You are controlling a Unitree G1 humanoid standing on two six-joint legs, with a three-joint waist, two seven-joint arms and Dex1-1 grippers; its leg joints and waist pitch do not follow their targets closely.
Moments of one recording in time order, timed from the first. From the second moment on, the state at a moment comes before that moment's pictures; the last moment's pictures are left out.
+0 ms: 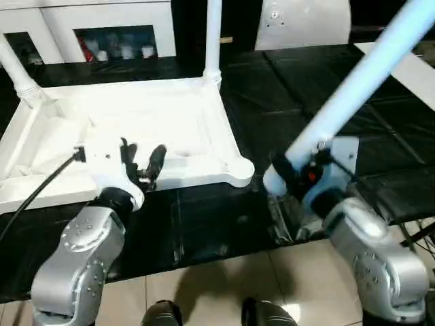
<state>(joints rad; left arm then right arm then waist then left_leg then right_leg) -0.07 0.19 0.06 -0.51 -0.32 0.66 0.03 -0.11 -0.08 -0.06 -0.46 0.36 0.75 0.16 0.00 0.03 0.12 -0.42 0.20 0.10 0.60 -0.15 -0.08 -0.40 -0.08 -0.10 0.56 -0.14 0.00</state>
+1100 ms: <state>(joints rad) -0.01 0.19 -0.01 -0.58 -0.25 0.62 -0.01 -0.03 -0.15 0.03 -0.50 0.31 0.68 0.19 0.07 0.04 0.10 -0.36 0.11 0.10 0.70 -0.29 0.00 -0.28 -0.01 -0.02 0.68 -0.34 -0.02</state>
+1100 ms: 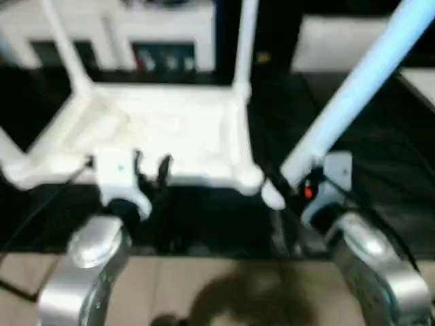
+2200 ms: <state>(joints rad) -0.42 0.59 -0.34 0.05 -0.21 0.37 -0.95 -0.08 -0.19 0.04 -0.39 0.31 0.54 0.31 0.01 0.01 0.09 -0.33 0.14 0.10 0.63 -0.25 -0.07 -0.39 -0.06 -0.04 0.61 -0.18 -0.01</state>
